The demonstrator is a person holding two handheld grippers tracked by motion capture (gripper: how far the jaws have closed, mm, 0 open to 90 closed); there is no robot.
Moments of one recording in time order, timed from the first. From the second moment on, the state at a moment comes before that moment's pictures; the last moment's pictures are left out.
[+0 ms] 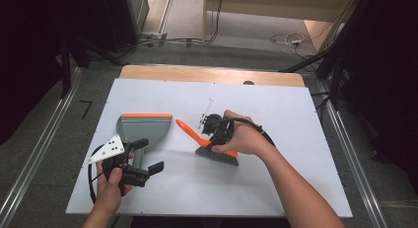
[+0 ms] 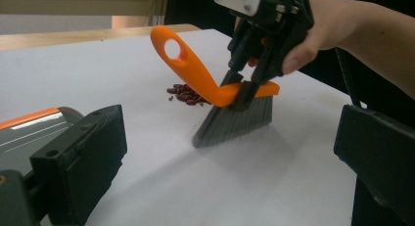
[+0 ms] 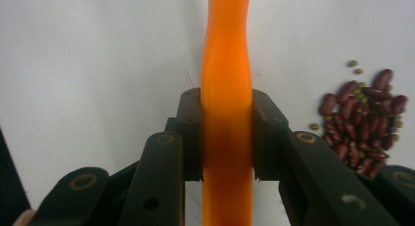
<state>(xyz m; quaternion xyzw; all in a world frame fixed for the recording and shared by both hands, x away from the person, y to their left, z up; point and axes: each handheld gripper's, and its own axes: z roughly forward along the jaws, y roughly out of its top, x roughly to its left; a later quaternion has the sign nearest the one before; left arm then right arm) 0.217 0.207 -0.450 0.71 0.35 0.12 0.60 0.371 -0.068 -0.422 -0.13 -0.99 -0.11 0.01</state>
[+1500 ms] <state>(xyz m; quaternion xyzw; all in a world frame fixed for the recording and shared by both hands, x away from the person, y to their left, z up) 0.218 0.205 -0.452 0.71 0.35 0.12 0.59 0.396 -0.153 -0.386 -0.23 -0.94 -0.25 -0.01</state>
